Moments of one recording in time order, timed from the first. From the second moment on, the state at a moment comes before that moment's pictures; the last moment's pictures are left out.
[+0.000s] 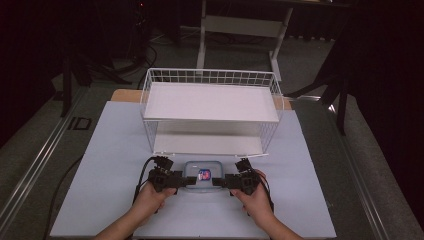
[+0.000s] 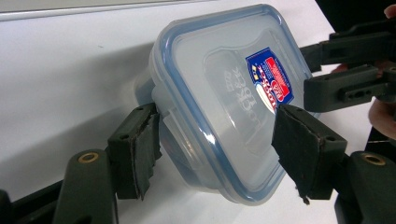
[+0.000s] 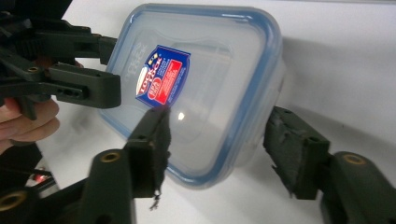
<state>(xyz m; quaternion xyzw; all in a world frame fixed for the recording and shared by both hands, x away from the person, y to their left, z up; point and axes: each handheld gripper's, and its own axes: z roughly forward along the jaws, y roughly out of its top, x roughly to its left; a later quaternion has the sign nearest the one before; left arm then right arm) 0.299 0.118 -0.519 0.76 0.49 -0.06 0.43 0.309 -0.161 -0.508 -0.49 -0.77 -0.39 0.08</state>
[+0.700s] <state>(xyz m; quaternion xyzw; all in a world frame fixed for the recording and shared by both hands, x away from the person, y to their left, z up) 0.280 0.113 -0.508 0.76 0.50 -0.01 0.43 0.308 -0.162 -0.500 -0.51 -0.76 -0.40 0.07</state>
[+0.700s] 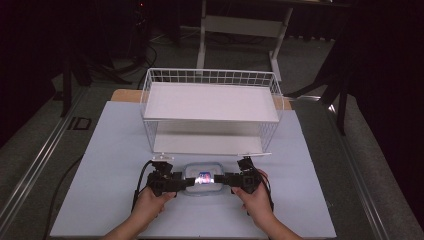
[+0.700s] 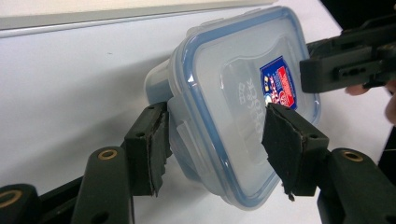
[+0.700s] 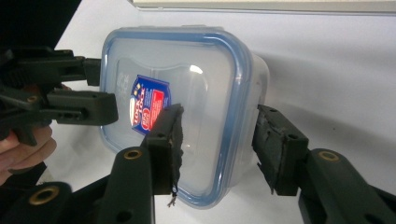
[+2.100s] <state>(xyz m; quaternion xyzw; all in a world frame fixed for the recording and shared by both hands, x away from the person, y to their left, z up) 0.269 0.123 -0.511 0.75 0.52 -0.03 0.41 0.308 -0.168 -0.503 -0.51 -0.75 -0.42 0.07</state>
